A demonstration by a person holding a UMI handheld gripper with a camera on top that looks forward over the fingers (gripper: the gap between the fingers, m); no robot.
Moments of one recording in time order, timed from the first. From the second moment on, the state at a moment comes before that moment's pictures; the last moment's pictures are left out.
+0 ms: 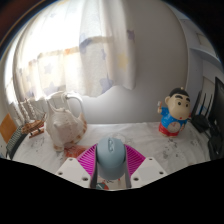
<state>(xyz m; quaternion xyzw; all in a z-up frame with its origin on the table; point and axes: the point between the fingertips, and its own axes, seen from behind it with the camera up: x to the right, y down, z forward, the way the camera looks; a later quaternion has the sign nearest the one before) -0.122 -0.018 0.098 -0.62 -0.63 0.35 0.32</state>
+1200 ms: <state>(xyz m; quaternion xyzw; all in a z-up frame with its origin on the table) 0.098 -0.047 0.209 -0.67 -0.65 0.23 0.28</state>
